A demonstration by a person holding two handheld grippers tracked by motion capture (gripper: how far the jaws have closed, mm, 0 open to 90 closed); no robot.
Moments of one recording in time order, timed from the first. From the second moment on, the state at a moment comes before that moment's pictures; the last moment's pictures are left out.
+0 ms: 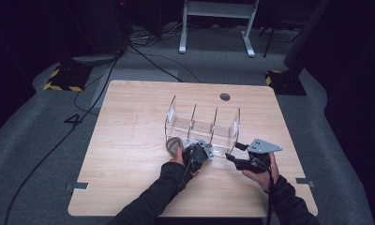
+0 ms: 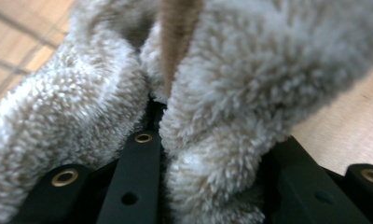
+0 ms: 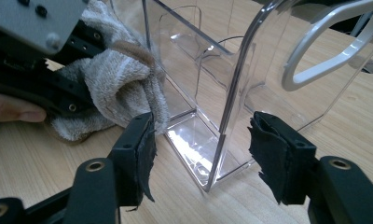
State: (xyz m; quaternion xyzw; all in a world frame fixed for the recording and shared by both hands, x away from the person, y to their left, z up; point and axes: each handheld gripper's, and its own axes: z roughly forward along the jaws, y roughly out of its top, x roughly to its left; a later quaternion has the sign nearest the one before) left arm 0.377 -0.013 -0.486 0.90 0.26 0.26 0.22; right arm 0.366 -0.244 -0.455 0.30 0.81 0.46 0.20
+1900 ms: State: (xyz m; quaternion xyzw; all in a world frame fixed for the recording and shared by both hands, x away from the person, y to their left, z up) left arm 0.347 0.006 -0.485 0.92 0.19 0.14 0.30; right arm 0.381 -0.238 -0.418 0.28 0.80 0.50 0.19
